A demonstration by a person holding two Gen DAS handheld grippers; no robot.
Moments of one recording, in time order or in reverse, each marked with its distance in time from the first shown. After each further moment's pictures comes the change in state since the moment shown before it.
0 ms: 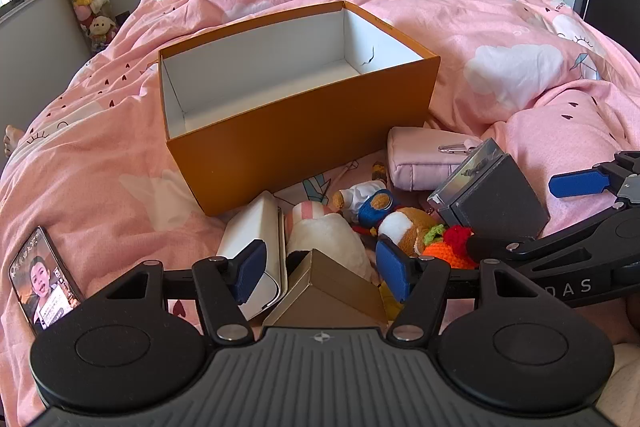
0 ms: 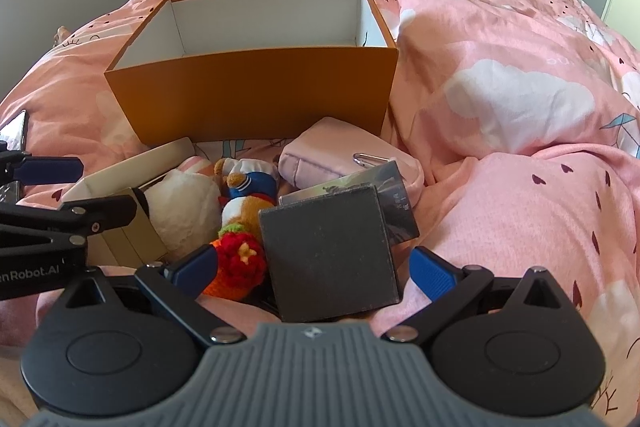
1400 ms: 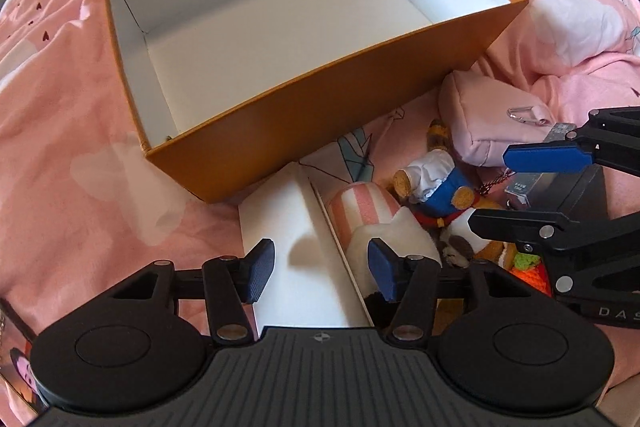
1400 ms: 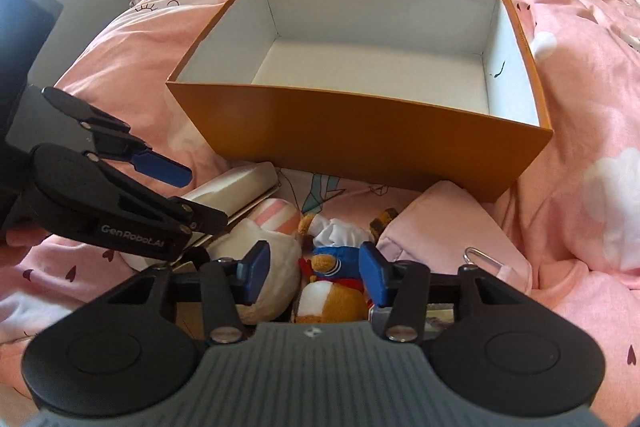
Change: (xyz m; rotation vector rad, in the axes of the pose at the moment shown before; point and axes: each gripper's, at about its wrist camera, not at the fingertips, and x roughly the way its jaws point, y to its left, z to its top) left arm 0.114 0.078 0.060 -0.114 0.431 -0.079; right arm 0.059 0.031 0.087 -0.182 0.148 0.267
